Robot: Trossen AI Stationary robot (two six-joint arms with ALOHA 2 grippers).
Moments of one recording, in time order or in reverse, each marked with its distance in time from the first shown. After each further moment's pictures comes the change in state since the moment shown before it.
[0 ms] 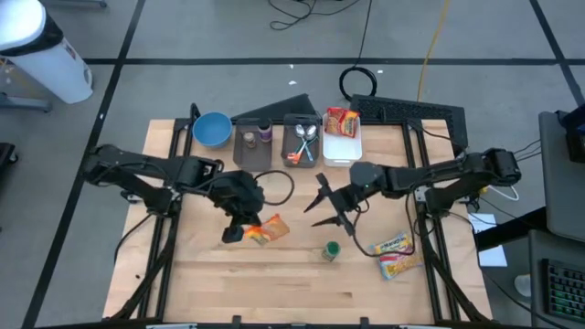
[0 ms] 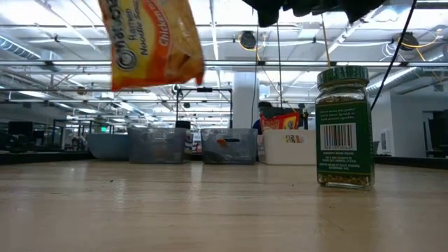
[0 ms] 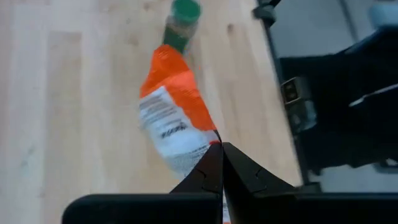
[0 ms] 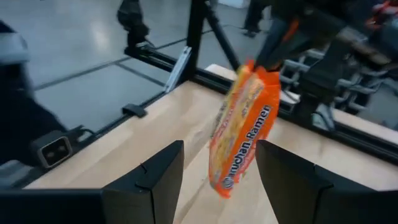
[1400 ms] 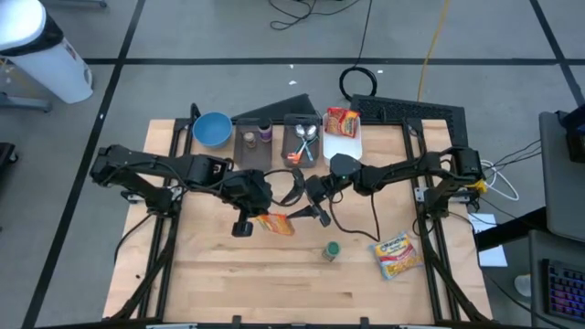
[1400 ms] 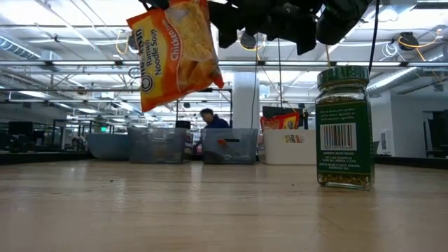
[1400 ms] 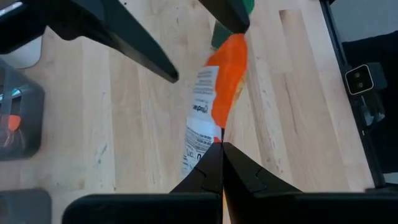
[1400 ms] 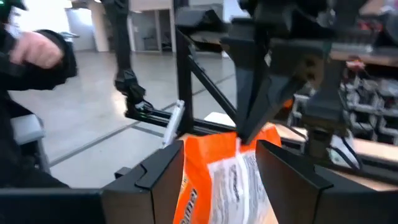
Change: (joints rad) left arm 0.032 0.099 0.113 -0.103 -0.163 0.139; right arm -0.107 0.343 0.094 0.506 -0.216 0.281
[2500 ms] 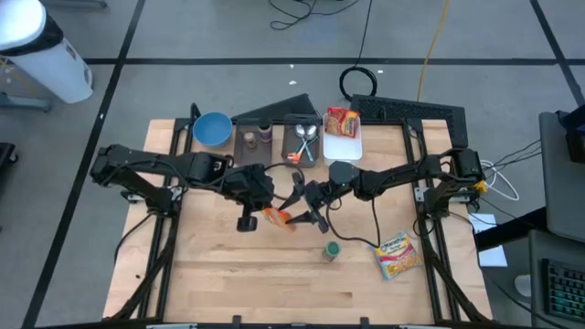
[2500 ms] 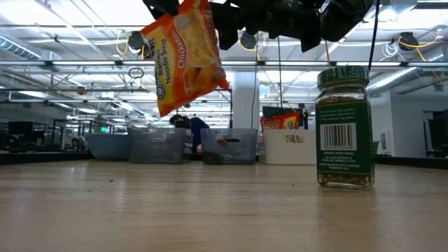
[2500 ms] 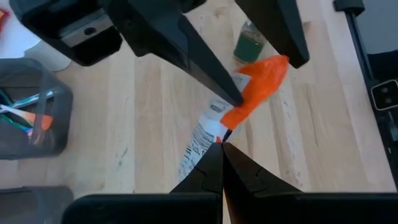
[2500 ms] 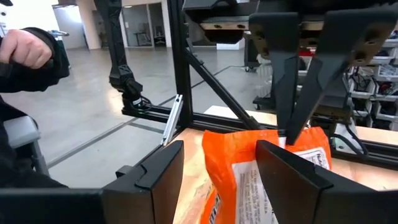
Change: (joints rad) left arm 0.020 0.000 -0.001 0.027 -0.061 -0.007; right arm 0.051 0.000 -0.001 -0.036 0.096 0.024
